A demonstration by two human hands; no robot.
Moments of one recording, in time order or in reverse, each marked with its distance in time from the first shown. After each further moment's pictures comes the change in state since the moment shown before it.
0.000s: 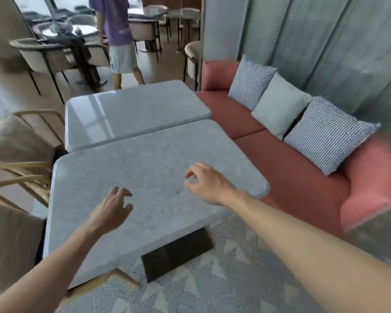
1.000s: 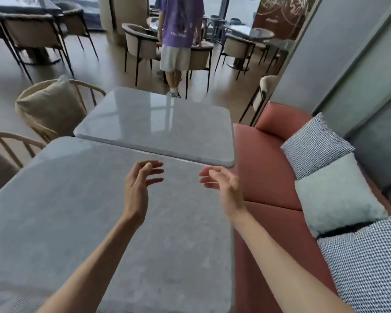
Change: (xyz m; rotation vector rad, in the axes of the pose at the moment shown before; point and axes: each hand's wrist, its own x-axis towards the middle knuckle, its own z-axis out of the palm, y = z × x) left_hand 0.236 0.273 0.018 -1.354 0.911 -0.149; right_hand 0.241 0.186 -0.157 1.017 -0.011 -0.064
